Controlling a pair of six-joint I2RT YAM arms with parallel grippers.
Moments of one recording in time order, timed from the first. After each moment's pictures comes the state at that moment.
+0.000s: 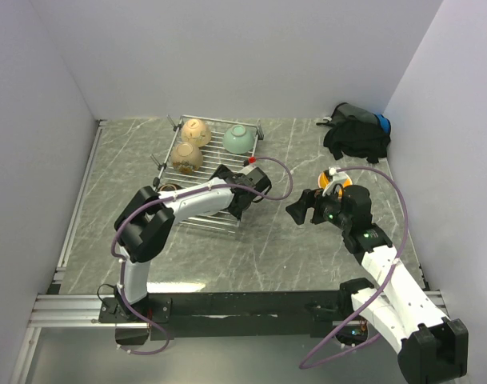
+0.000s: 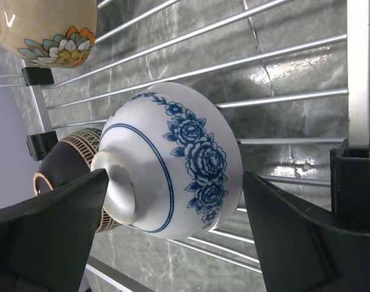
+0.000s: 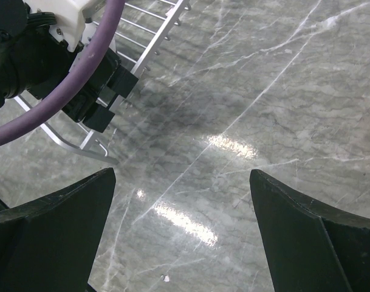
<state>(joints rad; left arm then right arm) -0.88 1.95 1.46 -0.77 -0.78 -0.20 0.23 0.80 0.51 -0.13 -0.38 0.27</state>
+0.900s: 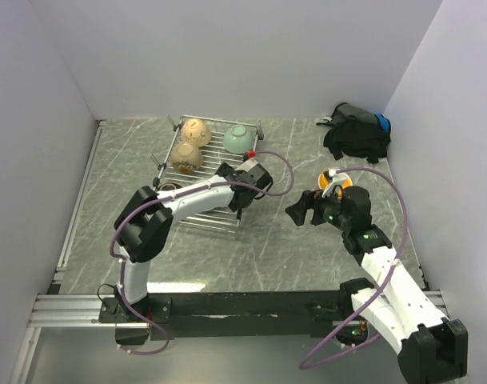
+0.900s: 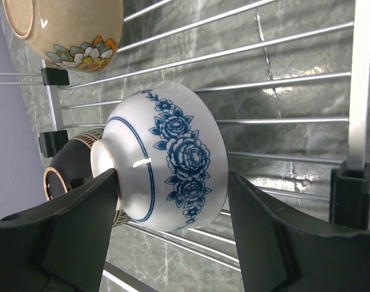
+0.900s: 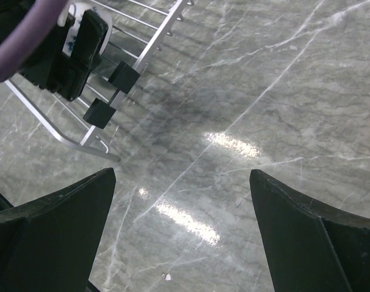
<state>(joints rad) -0.88 1.95 1.51 -0.79 -0.83 -0.25 0.23 0.80 0.50 -0.12 -0.39 0.27</state>
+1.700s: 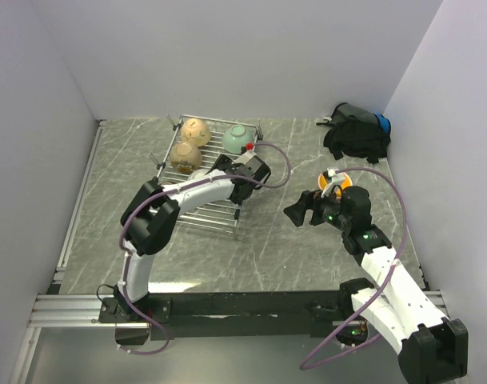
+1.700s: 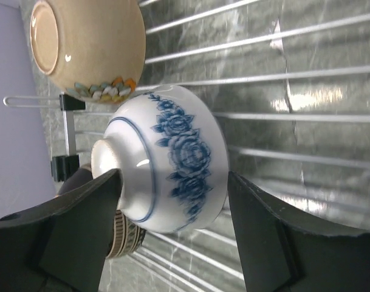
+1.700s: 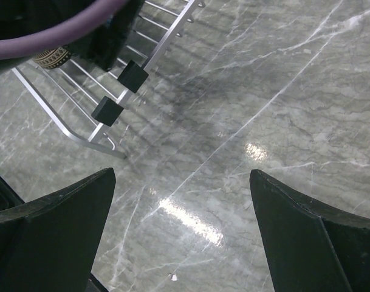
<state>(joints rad) -0.82 2.01 1.55 -0.68 -0.88 -0.18 0.23 0.80 0.50 -0.11 -0.43 0.28</state>
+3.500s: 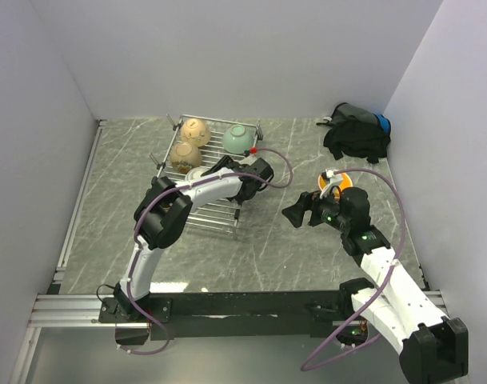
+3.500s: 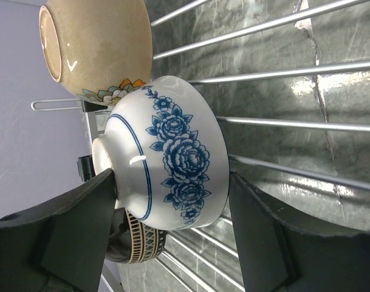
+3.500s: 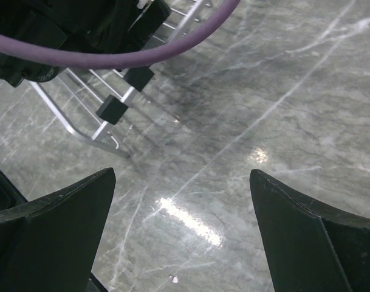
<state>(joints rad) -0.82 2.15 1.66 -0.79 -0.98 -0.12 0.24 0.80 0.48 -0.08 -0.44 0.28</state>
